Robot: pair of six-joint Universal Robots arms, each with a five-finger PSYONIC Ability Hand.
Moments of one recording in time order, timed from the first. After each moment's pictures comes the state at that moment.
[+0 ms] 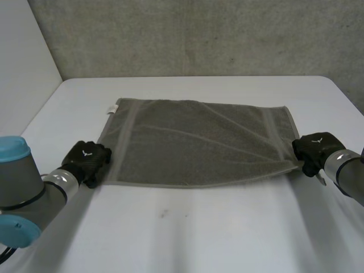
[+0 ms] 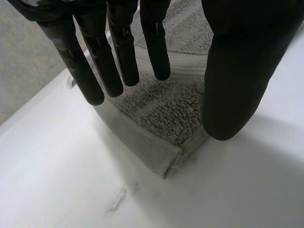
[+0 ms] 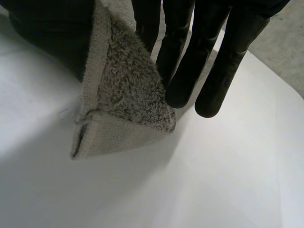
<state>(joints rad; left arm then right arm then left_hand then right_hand) 4.57 -2.09 -1.79 3.48 -1.31 3.69 1.67 -1.11 1.57 0.05 1.43 2.61 0.60 0.60 0.60 0.60 0.43 0.97 1.18 1.18 1.19 0.99</state>
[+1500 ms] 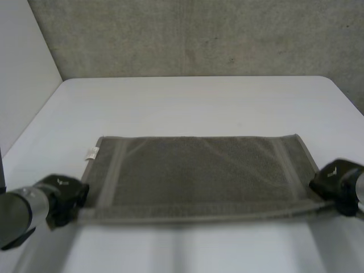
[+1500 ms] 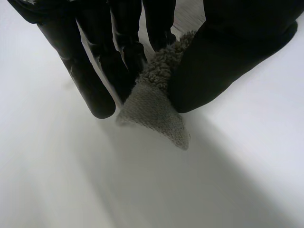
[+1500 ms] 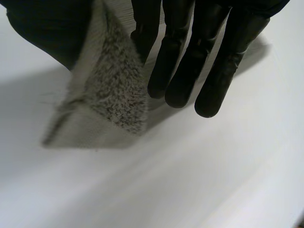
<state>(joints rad) 4.54 -1.77 -1.81 2.81 -1.52 3.70 1.60 -1.33 1.67 0.48 1.44 2.06 1.15 1.21 1.21 1.22 1.02 0.97 1.18 1.18 1.19 0.99</state>
